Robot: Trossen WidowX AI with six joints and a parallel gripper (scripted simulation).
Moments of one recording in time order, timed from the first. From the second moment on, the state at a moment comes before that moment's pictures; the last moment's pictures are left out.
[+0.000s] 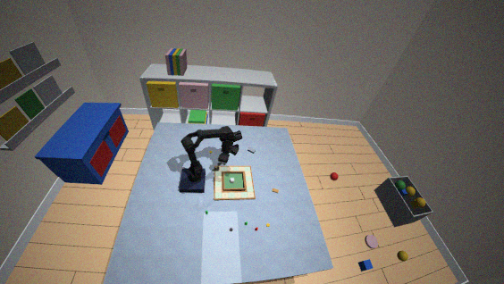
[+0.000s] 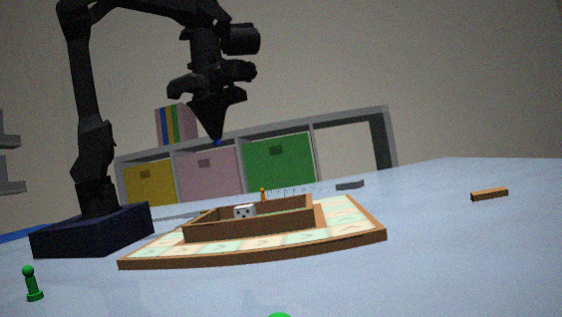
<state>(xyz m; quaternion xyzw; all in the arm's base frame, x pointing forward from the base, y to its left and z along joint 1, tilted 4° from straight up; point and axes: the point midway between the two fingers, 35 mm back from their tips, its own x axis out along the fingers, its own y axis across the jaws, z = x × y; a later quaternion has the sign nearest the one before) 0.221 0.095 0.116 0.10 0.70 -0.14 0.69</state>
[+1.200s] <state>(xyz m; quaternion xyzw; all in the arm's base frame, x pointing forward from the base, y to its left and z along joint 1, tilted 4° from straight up) 0.214 -0.043 0.085 0.10 0.70 -0.14 0.69</state>
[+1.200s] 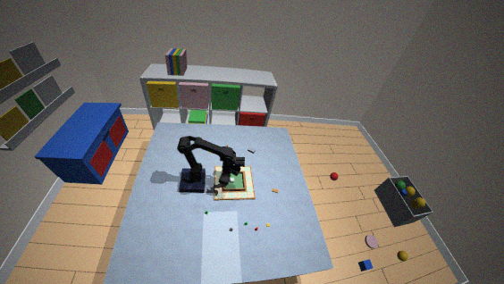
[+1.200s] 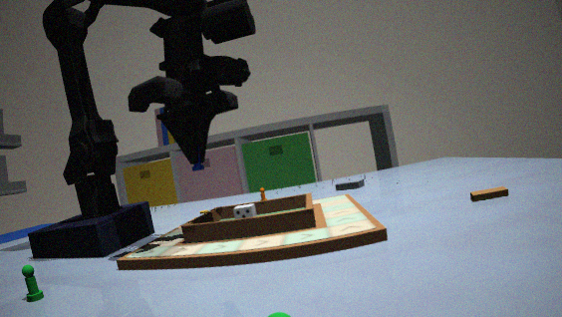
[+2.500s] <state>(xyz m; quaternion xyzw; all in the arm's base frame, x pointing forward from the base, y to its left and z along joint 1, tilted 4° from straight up) 0.152 -0.129 0.029 0.10 0.70 -0.15 0.69</state>
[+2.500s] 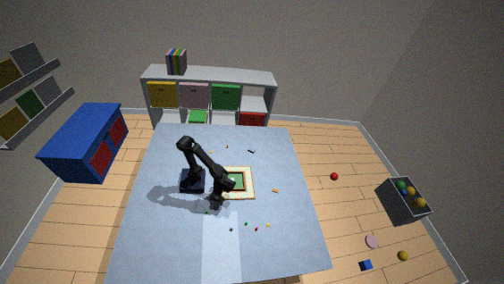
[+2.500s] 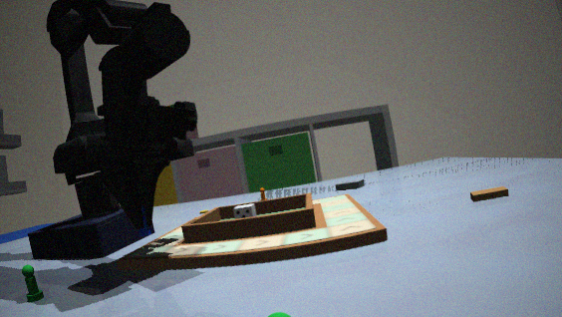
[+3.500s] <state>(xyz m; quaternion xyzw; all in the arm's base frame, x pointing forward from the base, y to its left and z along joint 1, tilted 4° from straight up) 0.150 -0.127 0.035 0.10 0.71 -0.14 0.68</state>
